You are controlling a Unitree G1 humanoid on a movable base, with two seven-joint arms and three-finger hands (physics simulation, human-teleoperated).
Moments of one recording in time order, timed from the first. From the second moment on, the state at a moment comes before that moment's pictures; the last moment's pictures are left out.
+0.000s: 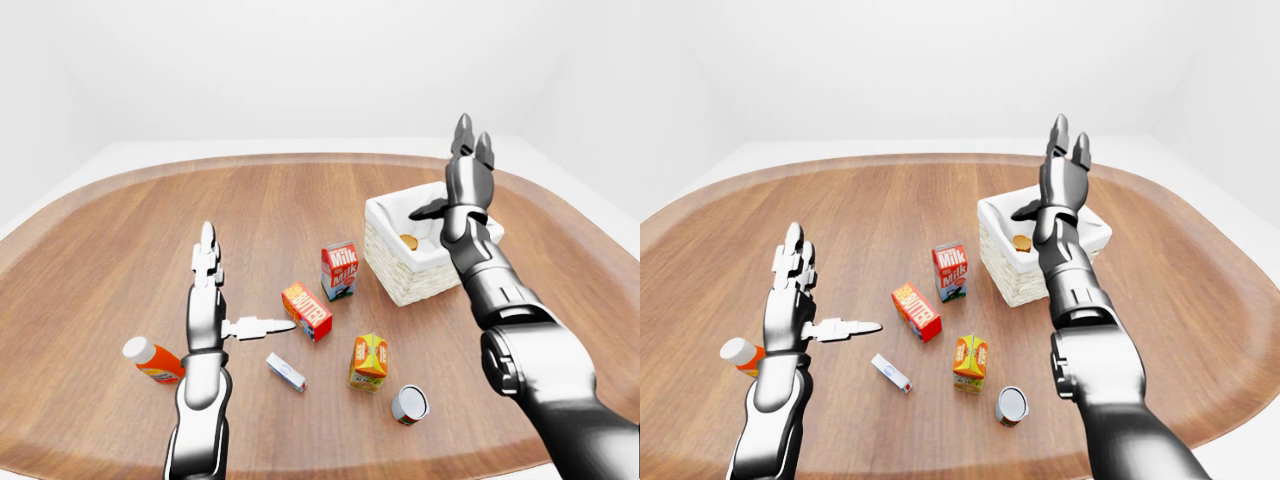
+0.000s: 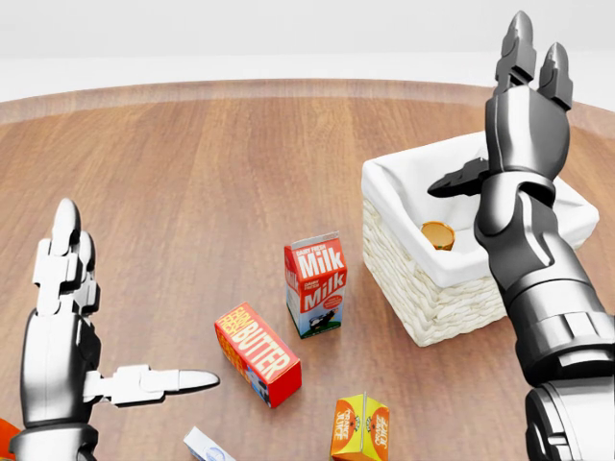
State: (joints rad) left arm 0.08 0.01 0.04 -0.27 0.17 -0.09 0.06; right arm -1.02 -0.34 -0.04 1.10 -0.74 -0.09 -0.52
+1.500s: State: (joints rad) left arm 0.08 0.01 0.04 -0.27 0.17 -0.09 0.06; right arm -0.33 -0.14 -0.12 -0.12 -0.37 -0.09 -0.22
